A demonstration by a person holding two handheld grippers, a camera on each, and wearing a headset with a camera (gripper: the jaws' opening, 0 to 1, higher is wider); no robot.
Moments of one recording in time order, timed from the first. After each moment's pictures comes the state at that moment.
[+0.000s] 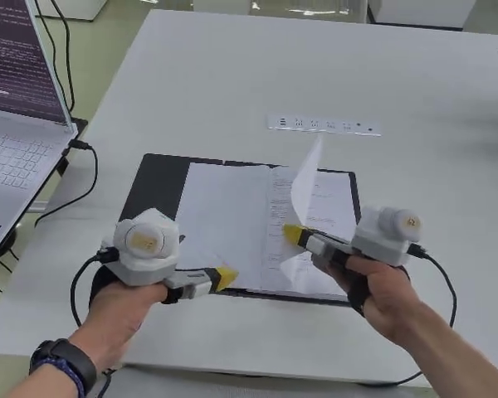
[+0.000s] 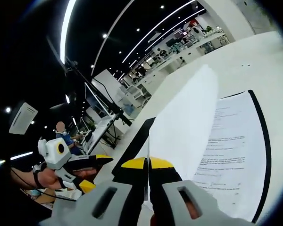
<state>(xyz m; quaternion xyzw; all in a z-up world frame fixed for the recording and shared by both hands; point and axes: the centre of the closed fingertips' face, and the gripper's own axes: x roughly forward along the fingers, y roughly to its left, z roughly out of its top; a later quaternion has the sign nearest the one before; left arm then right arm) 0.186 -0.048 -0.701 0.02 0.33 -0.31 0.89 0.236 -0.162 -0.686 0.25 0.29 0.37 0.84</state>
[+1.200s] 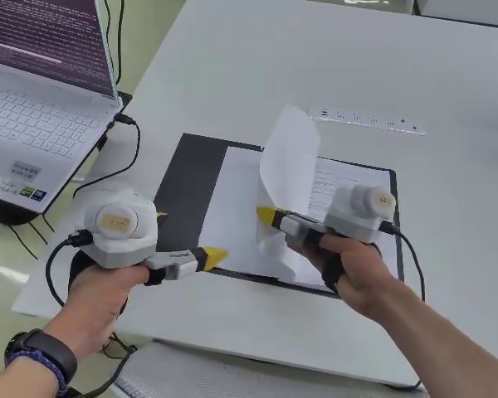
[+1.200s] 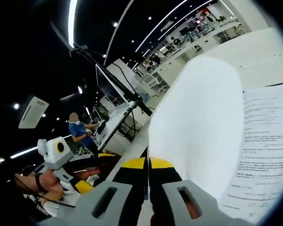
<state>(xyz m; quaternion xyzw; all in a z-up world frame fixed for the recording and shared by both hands) 0.178 0.031 -0.688 -0.03 0.31 -0.24 0.92 0.236 -0.052 -0.688 0.25 0.32 0.44 0.80</state>
